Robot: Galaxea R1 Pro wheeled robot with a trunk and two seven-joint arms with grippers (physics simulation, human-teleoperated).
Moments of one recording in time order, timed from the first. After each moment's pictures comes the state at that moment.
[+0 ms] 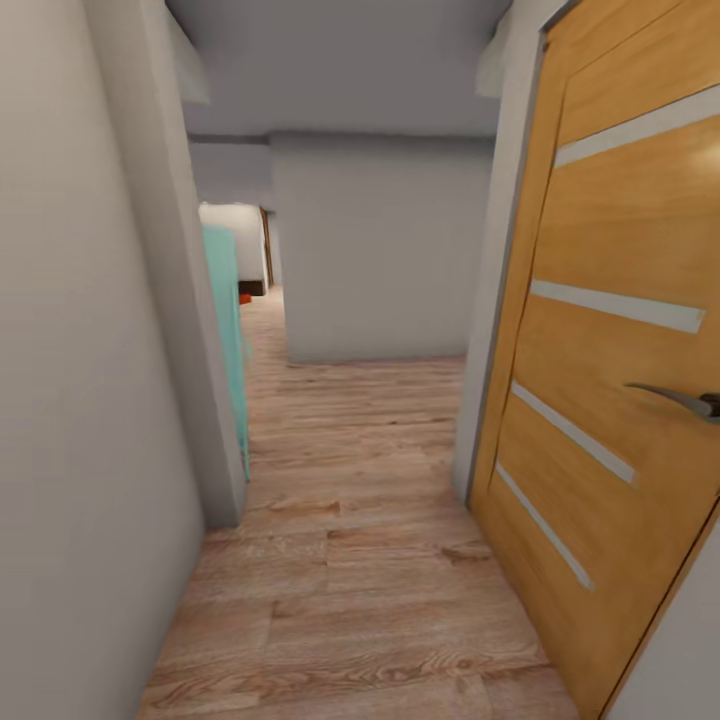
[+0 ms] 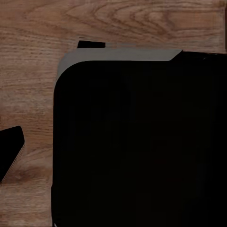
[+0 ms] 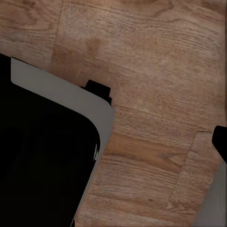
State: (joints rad) left arm -0.01 -0.01 0.01 -0.07 0.07 -0.05 -0.03; right arm -0.13 -0.10 1.22 -0.01 -0.85 -0.11 0.10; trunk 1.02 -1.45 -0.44
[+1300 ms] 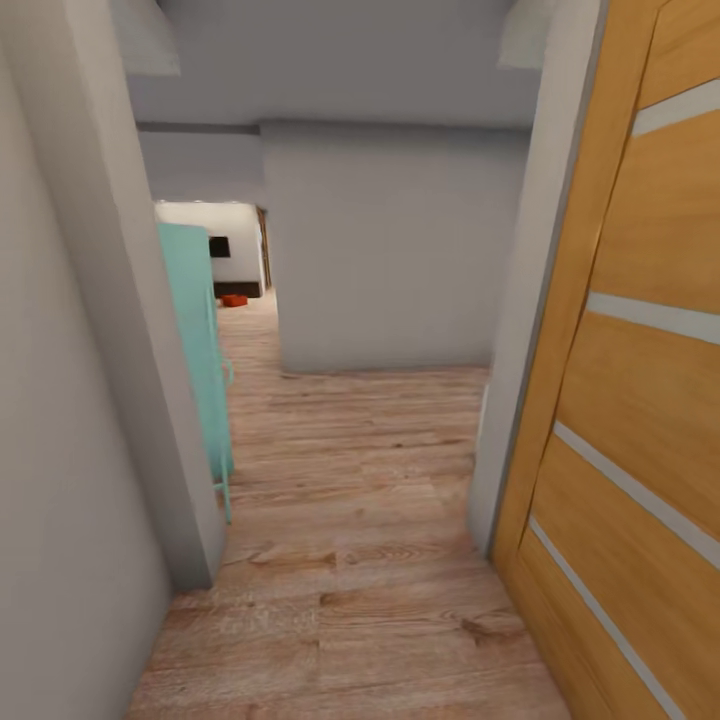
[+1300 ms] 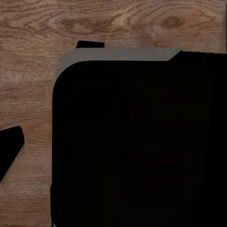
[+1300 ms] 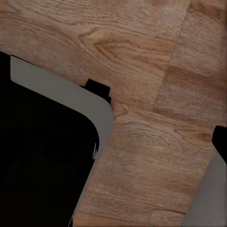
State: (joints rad) left arm -0.01 -0.01 0.01 -0.07 0.07 -0.05 -0.03; right arm -0.13 -0.10 1.23 -0.01 -0.84 -0.11 0.10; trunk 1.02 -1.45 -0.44
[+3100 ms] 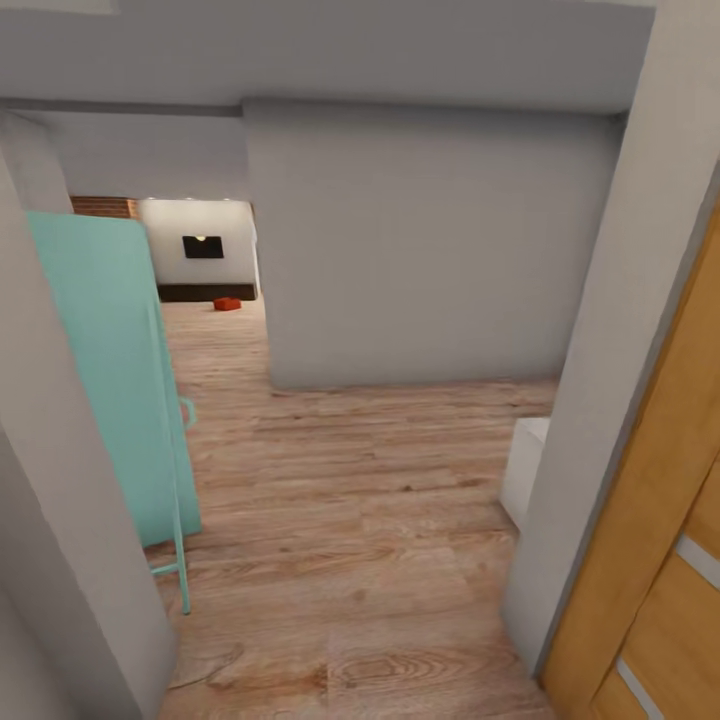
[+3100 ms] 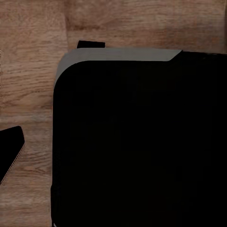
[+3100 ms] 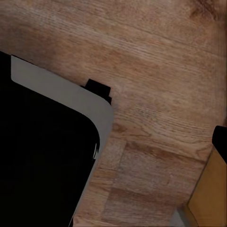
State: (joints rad) left arm -0.01 -0.01 0.01 -0.07 0.07 -0.05 -0.03; right arm -0.13 -0.10 1.23 -0.01 -0.84 -0.11 0.10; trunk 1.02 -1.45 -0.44
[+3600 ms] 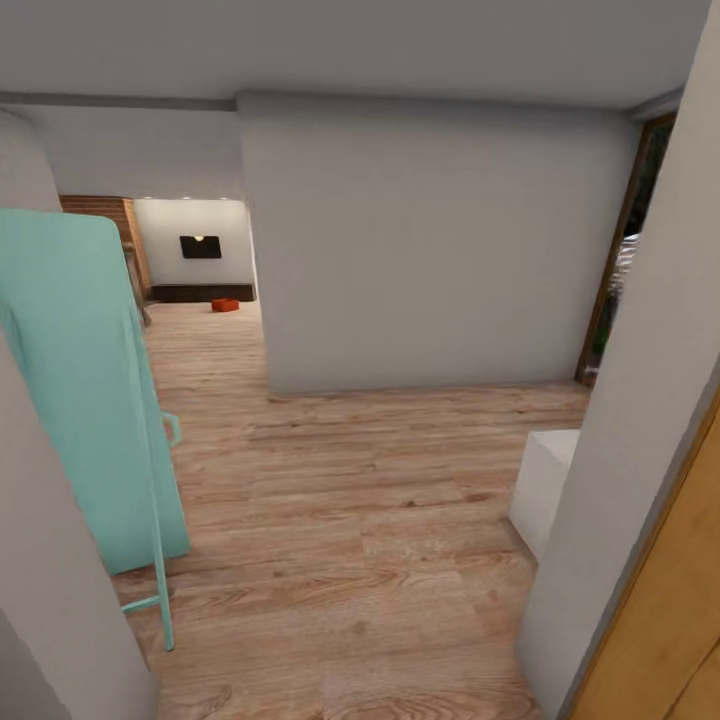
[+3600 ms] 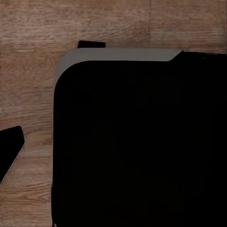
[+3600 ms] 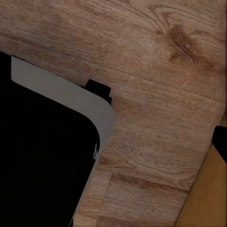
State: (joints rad) left arm -0.01 0.00 0.01 -0.07 0.07 -0.05 -0.03; right arm -0.13 -0.10 1.23 -0.01 -0.84 -0.11 0.10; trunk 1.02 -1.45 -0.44
